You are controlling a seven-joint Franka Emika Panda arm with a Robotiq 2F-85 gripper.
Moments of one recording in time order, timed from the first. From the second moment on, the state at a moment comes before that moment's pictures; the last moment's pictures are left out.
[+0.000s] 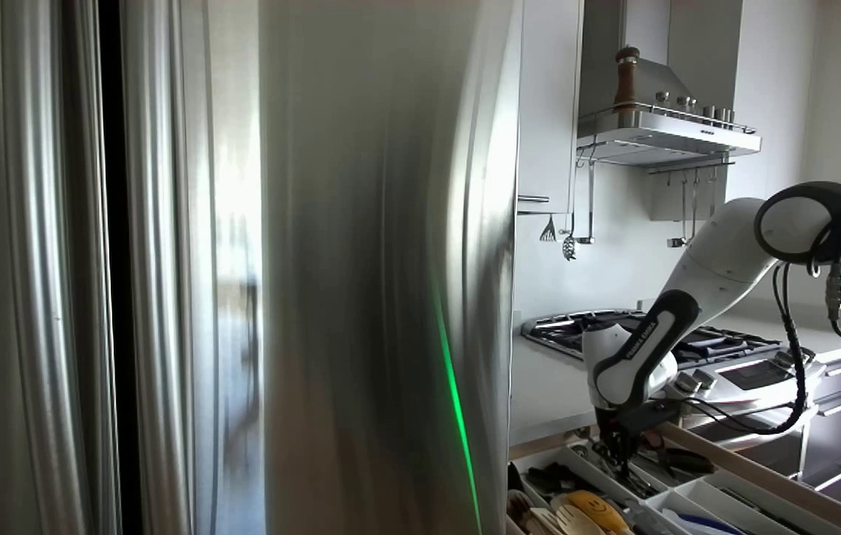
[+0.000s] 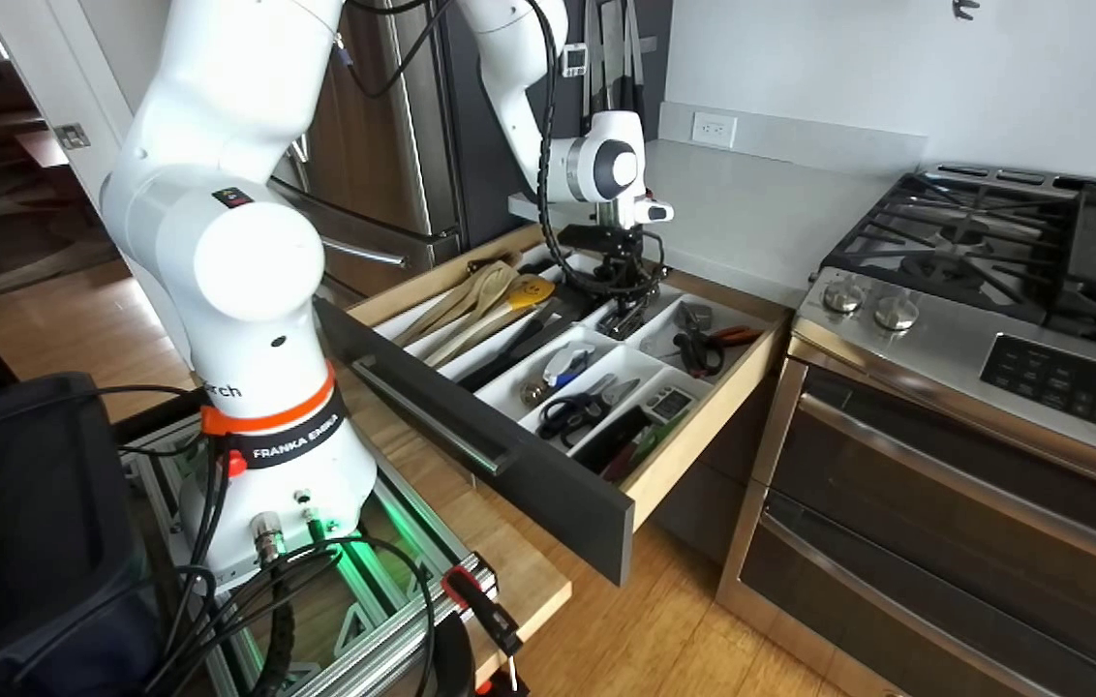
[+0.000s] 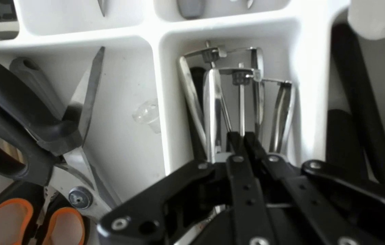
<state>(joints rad) 0.13 0.57 -0.09 -2.01 -0.25 2.50 0.24</state>
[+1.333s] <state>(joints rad) 0.08 0.52 -0.06 -1.98 -0.20 2.29 0.12</state>
